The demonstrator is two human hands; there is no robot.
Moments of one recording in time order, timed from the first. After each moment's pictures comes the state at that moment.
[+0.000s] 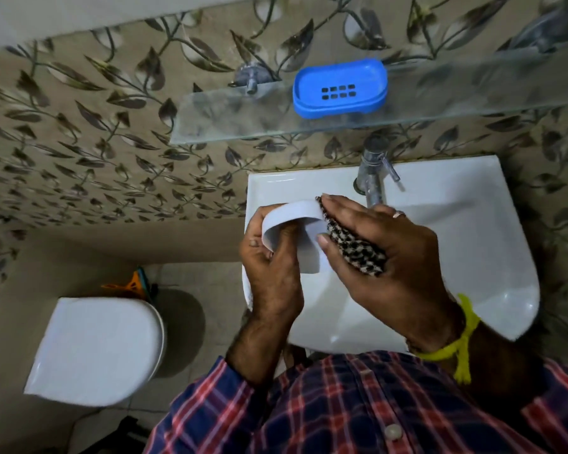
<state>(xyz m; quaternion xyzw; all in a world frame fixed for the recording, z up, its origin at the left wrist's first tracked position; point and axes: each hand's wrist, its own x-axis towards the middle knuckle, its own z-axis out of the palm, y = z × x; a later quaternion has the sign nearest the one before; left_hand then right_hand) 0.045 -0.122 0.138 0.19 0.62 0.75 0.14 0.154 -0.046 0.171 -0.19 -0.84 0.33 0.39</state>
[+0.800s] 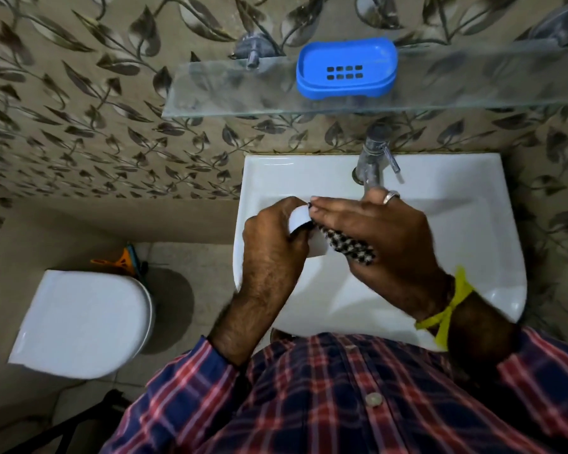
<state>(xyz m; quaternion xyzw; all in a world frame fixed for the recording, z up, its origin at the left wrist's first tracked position) 0.035 -0.126 0.155 0.35 0.83 0.42 0.11 0.159 -0.016 0.159 -0.07 -0.93 0.22 0.29</state>
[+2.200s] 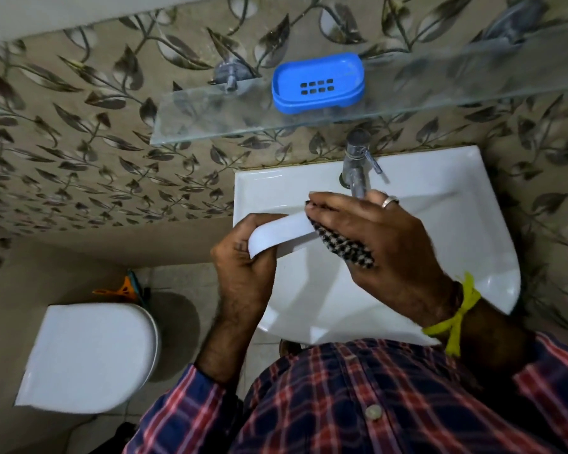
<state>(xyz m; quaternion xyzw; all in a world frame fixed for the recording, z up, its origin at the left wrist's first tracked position) 0.018 -0.150 0.125 0.41 0.70 0.59 0.03 0.173 -0.026 0.179 -0.17 -0.93 0.23 0.23</state>
